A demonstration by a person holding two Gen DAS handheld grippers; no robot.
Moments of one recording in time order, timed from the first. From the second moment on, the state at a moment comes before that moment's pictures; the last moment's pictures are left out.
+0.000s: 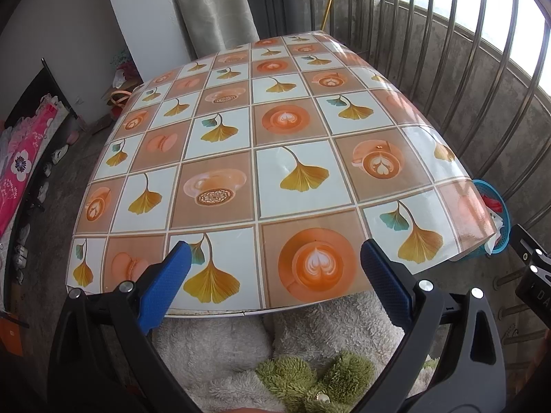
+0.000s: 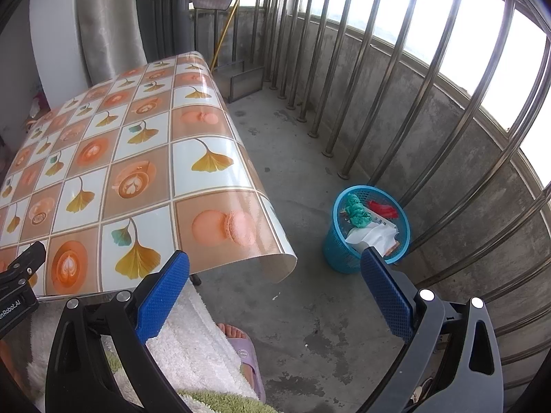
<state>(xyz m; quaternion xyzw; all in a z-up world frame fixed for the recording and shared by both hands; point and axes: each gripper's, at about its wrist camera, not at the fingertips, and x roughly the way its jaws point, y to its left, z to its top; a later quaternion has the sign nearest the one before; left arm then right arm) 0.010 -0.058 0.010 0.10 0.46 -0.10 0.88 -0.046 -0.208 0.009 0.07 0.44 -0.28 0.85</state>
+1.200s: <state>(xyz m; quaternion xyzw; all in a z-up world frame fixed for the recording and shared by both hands) 0.010 -0.057 0.011 0.10 0.46 -0.10 0.88 -0.047 -0.206 0.010 0.07 0.44 -0.29 0.85</state>
